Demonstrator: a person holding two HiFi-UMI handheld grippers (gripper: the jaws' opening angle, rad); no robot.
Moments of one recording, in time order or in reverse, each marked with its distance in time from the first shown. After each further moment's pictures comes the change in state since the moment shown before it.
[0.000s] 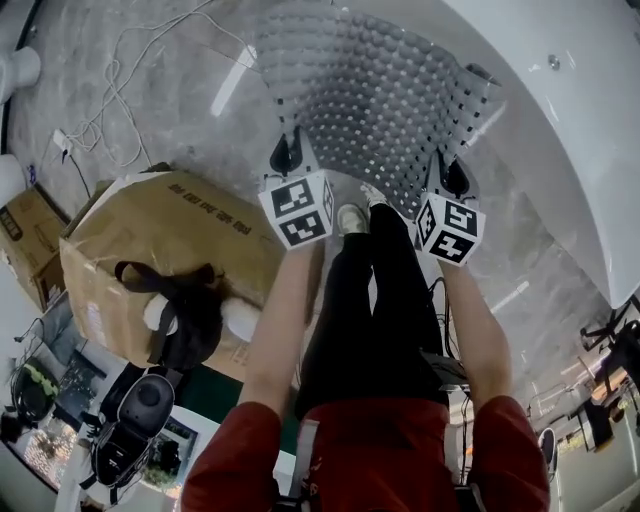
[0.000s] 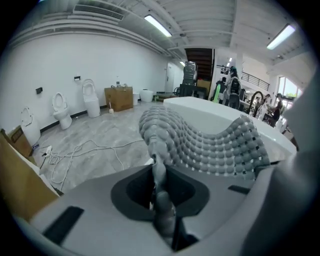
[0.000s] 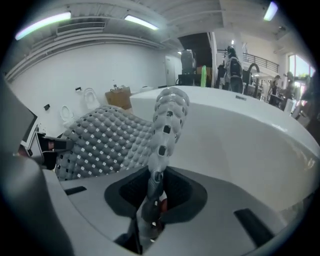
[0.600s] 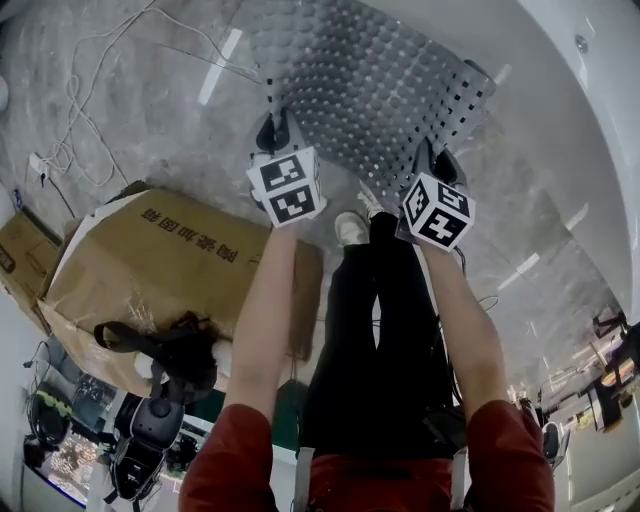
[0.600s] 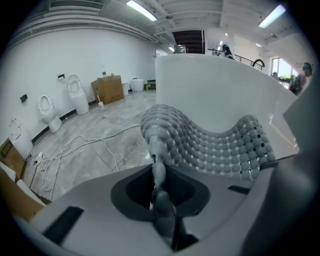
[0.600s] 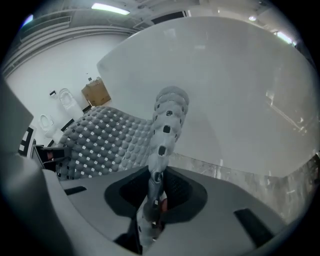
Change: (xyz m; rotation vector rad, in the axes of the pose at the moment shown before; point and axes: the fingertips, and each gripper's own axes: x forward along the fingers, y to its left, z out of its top) left arm 0.172 0.005 -0.093 0.143 0.107 -0.014; right arm 0.153 -0.018 -0.116 0.229 0.143 -0.080
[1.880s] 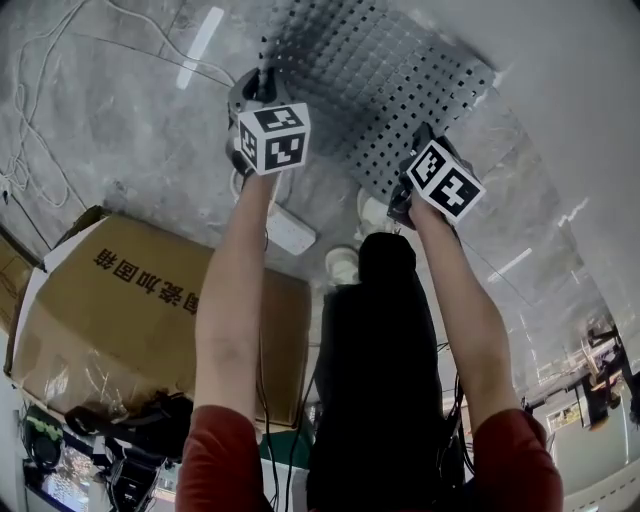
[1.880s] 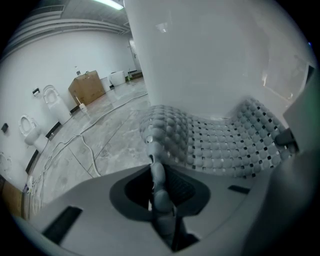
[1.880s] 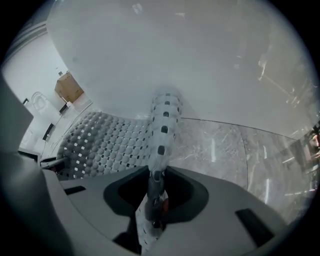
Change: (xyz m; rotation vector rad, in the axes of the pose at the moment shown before) left arm 0.252 0.020 -0.113 0.261 0.086 0.011; right arm 0.225 -0.034 -0.104 0.205 0.173 -0.082
